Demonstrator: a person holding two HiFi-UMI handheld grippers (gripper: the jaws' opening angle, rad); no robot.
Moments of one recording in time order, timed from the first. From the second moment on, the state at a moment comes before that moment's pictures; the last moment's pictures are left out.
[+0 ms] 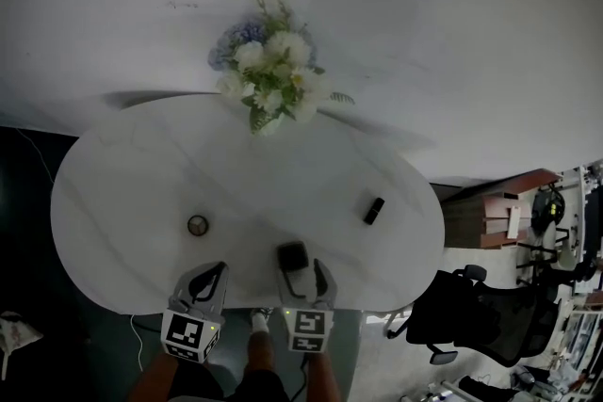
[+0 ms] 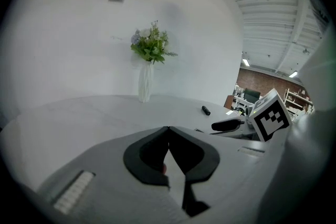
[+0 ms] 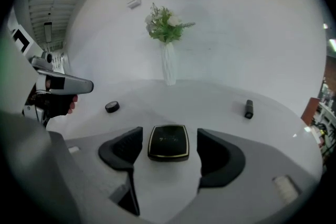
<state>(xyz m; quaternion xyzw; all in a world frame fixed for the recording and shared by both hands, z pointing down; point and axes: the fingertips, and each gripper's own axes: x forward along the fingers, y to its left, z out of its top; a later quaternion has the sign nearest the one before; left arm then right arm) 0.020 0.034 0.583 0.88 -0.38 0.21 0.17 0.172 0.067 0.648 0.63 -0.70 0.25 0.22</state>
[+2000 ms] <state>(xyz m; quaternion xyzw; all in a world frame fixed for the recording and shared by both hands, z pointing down) -0.045 0.012 0.581 0.86 -0.44 0.20 0.18 0.121 0.025 0.650 0.61 -0.71 0.25 0.24</state>
